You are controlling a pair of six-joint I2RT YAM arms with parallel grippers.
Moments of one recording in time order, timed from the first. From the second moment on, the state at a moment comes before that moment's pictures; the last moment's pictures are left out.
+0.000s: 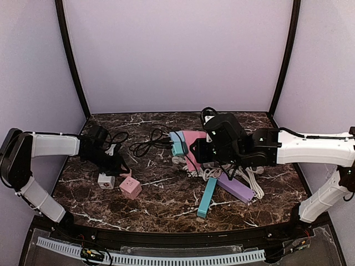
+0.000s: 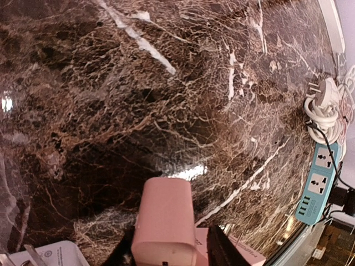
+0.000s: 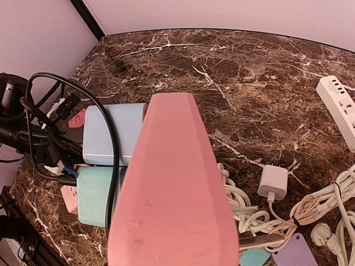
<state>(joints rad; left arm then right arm) -0.31 1.52 0.81 -0.45 0.46 -0.42 1.13 1.44 1.16 -0.37 0.43 0.66</state>
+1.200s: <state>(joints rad) -0.32 1.06 0.76 -0.36 0.39 -0.57 1.13 1.45 1.16 -0.37 0.43 0.68</state>
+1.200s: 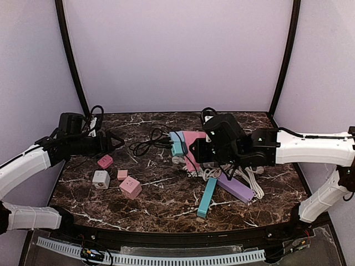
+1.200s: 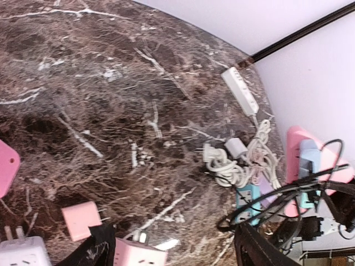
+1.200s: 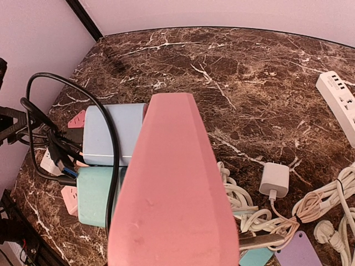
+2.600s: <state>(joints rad) -0.81 1.28 0.81 0.19 0.35 -0.93 1.15 1.50 1.27 -0.37 0.43 0.74</state>
